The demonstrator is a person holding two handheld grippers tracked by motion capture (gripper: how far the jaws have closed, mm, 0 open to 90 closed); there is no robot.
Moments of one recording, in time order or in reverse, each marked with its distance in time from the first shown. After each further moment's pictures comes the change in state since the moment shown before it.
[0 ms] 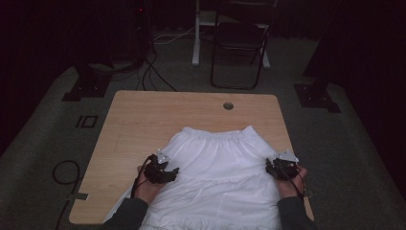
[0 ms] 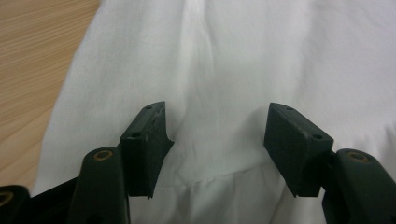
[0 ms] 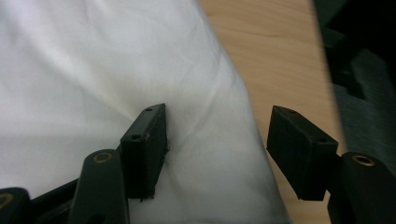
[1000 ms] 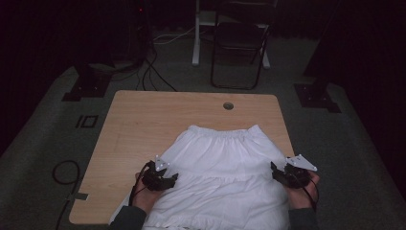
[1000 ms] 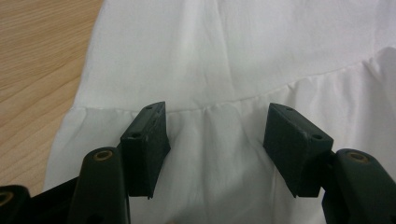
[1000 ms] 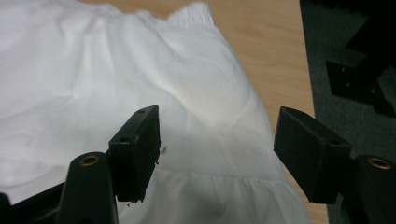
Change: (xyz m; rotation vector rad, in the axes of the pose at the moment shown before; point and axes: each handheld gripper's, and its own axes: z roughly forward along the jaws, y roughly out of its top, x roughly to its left) left arm -0.007 -0.020 -0.015 -0.020 0.020 -0.005; right arm -0.004 0.000 -0.072 -0.122 0.138 0.034
